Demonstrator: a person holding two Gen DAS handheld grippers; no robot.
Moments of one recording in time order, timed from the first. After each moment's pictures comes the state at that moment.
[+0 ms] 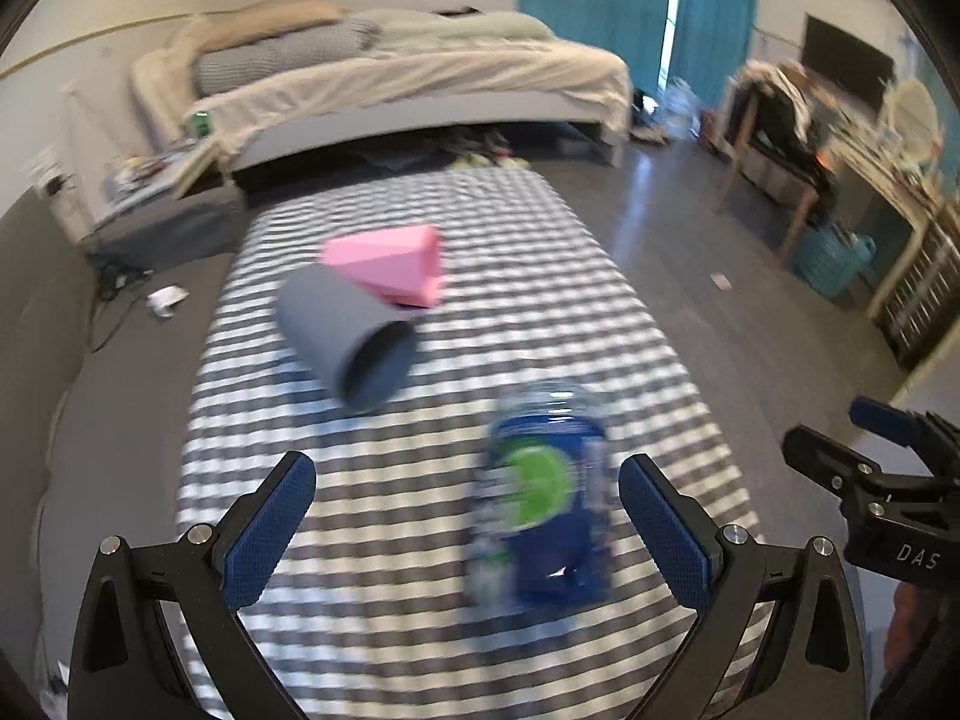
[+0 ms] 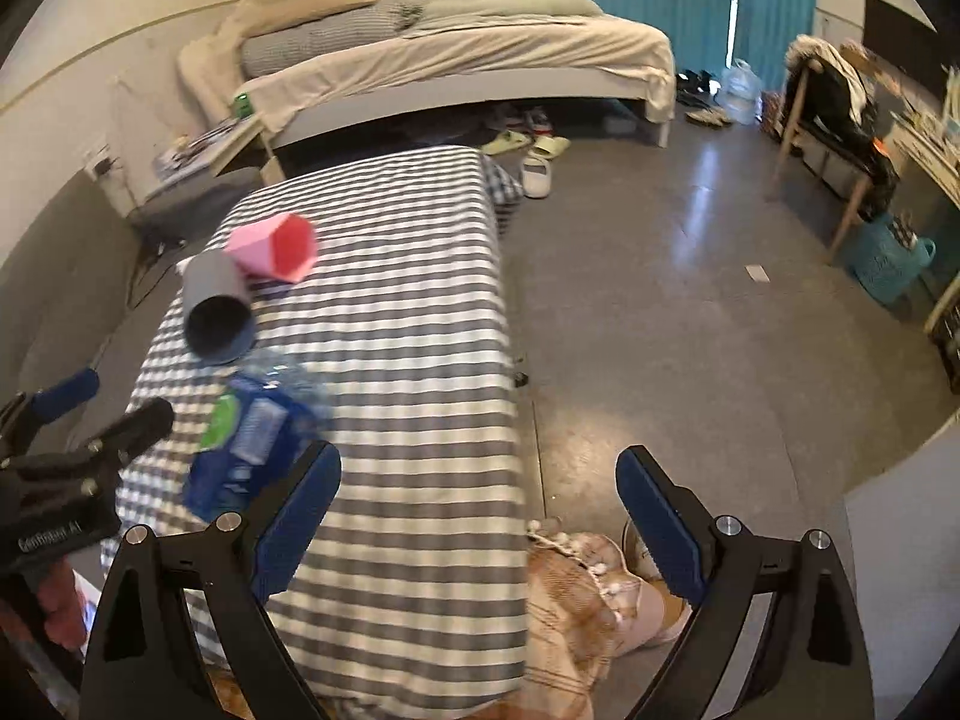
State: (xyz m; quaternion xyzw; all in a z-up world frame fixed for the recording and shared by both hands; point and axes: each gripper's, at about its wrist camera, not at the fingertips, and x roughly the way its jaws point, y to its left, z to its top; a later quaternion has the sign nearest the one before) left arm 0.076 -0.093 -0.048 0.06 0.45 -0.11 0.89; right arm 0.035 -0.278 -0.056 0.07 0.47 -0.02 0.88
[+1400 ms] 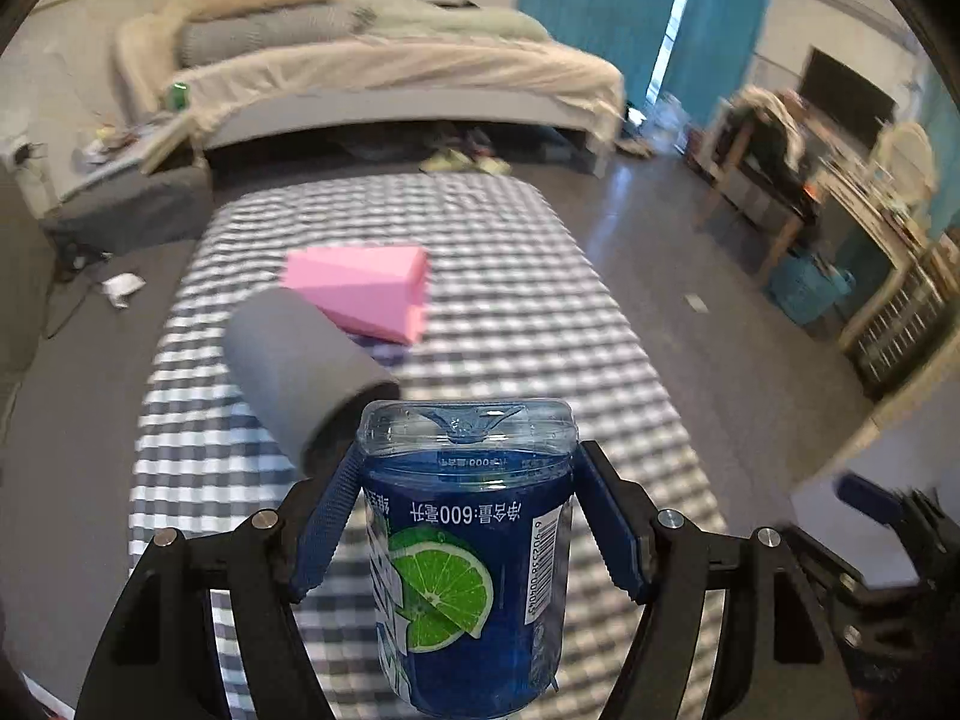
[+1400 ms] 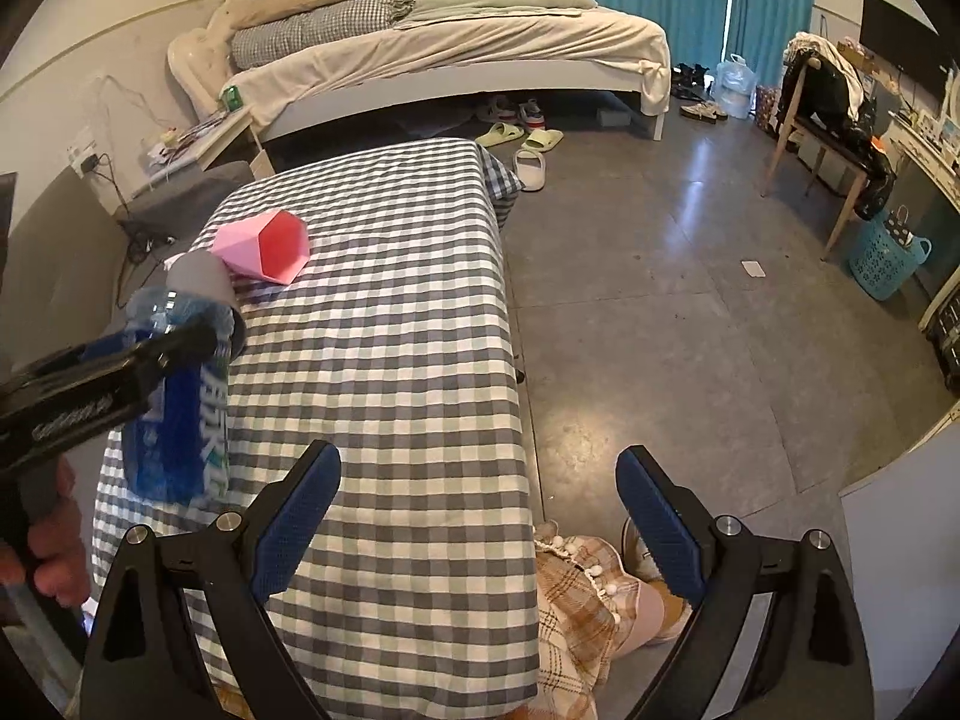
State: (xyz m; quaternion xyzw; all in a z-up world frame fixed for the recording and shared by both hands) left arm 0.126 -0.070 -0.053 0.00 0.45 -0.12 0.89; right arm 0.051 -0.258 -0.061 0.06 0.48 -0.03 0.88
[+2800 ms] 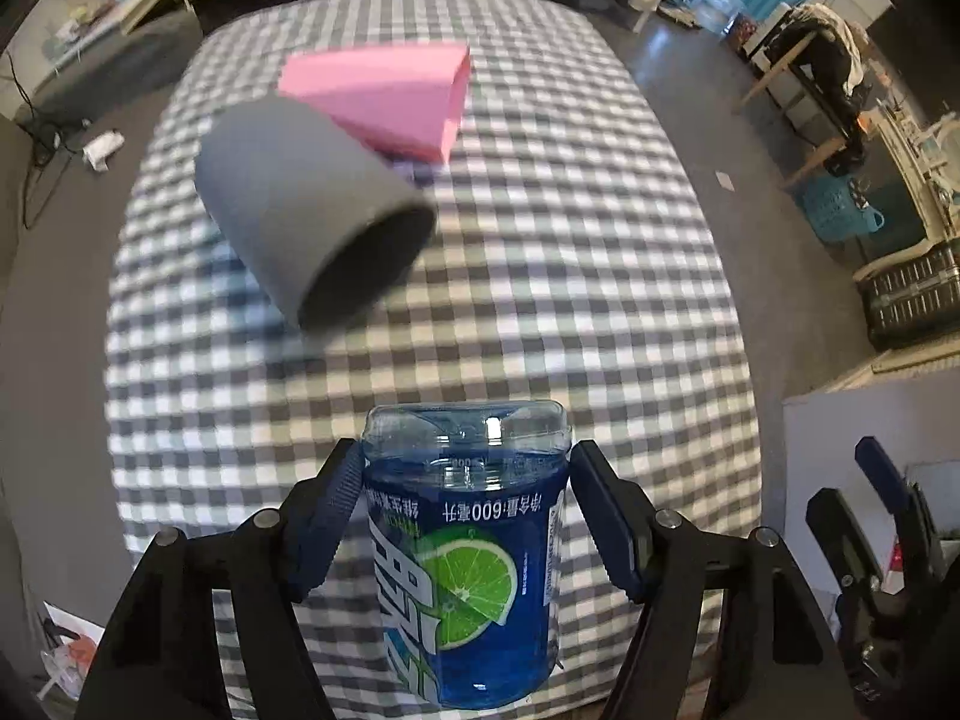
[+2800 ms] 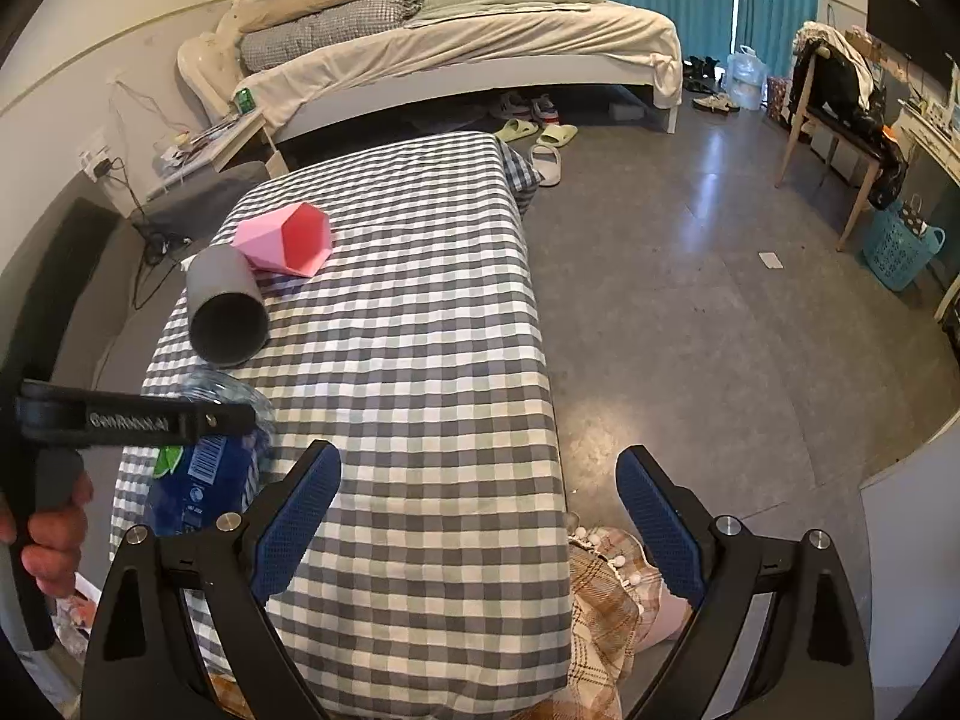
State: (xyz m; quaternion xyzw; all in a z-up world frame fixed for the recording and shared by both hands) left arm 0.154 -0.063 -0.092 0.00 0.63 -0.11 0.77; right arm 0.051 -0.256 -0.067 0.08 0.48 -0.01 0.87
